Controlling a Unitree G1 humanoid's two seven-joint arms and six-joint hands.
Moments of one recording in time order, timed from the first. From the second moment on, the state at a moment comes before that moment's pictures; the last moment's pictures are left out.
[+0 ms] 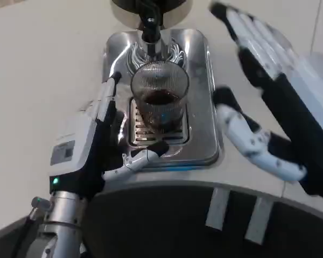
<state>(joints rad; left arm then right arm) -0.34 0.33 -0.17 0.41 0.67 -0.36 0.48 -0.03 -0.34 0.02 -0.89 -0.63 0.09 0.31</state>
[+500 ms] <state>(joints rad) -0.43 0.31 -0.18 0.52 0.67 -0.36 0.55 0.41 -0.34 -0.23 -0.93 -0.61 -0.05 0.25</state>
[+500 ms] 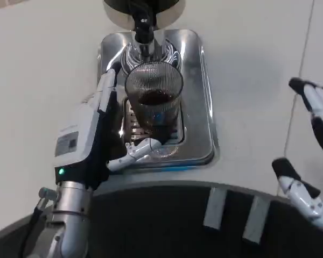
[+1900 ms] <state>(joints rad) -0.65 0.23 -0.23 0.92 0.59 -0.50 0.73 0.78 -0.18 -0.12 -0.87 -1.05 -0.40 0.07</state>
